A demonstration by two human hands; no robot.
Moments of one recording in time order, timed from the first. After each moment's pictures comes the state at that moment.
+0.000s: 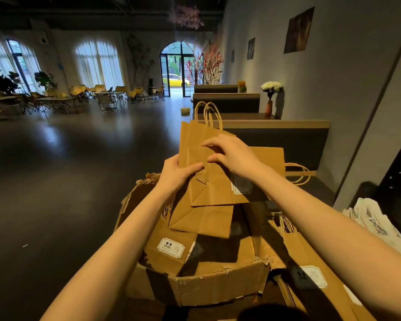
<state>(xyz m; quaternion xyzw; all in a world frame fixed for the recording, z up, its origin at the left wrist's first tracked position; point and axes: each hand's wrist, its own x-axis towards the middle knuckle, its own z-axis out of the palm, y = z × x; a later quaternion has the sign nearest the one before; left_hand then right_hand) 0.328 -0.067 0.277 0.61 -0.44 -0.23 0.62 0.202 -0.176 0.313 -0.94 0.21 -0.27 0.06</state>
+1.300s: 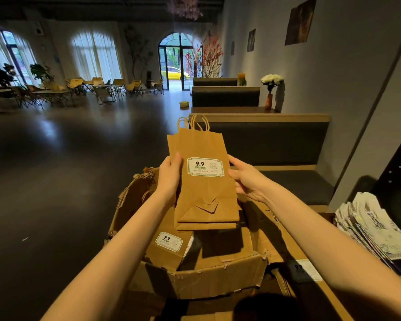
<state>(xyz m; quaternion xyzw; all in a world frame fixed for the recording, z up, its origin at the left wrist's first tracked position) 0.332 -0.081 0.249 0.62 -0.30 -0.26 0.68 0.170 -0.167 0.265 -0.60 0.33 -0.25 0.68</state>
